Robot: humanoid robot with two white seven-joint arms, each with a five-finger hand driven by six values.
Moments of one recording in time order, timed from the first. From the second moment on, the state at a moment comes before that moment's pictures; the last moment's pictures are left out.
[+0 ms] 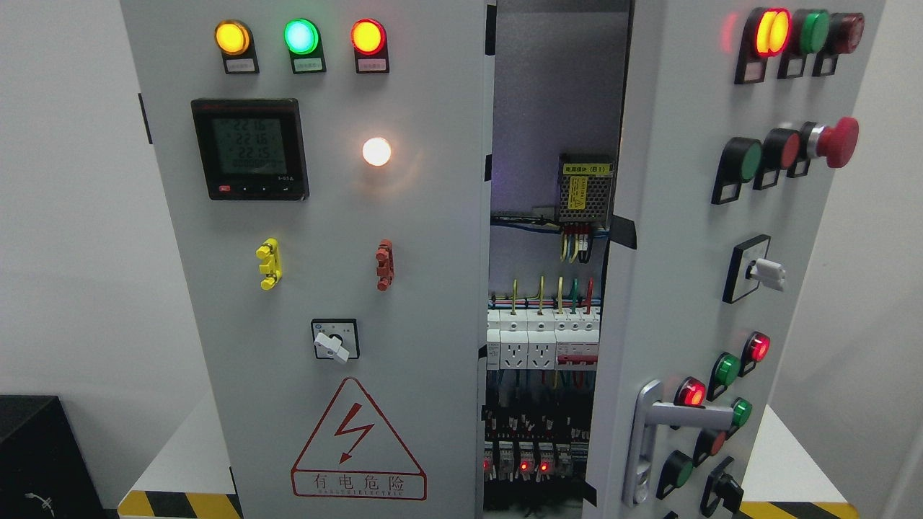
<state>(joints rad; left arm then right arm) 0.05 -0.10 0.13 -0.07 -0.07 -0.03 -0.18 0.07 0.12 0.07 -0.12 0.00 0.14 0.06</state>
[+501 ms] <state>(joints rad) 0.05 -0.10 0.13 -0.07 -0.07 -0.03 -0.18 0.07 0.12 0.07 -0.12 0.00 0.14 0.06</state>
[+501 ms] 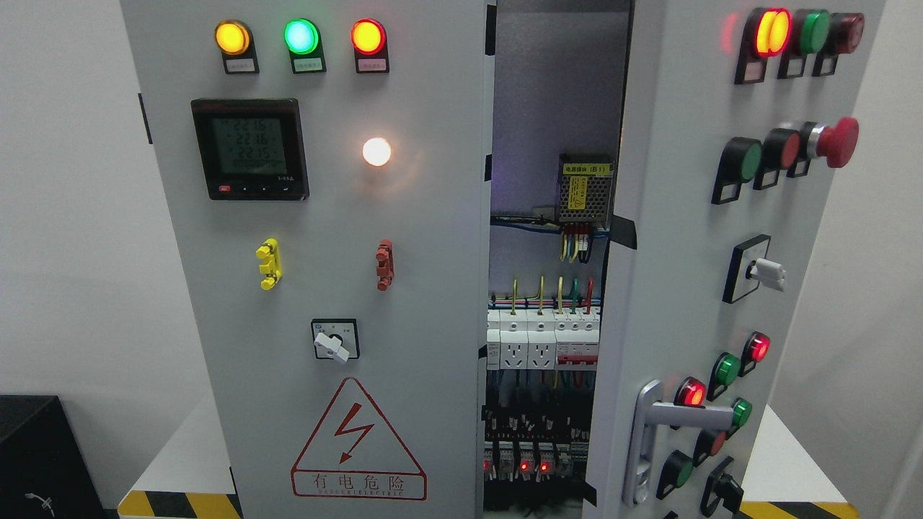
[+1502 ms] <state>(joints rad) 0.52 0.21 0.17 -0.51 0.51 -0.08 -0.67 0.07 0.12 0.07 -0.12 0.00 0.14 0.06</state>
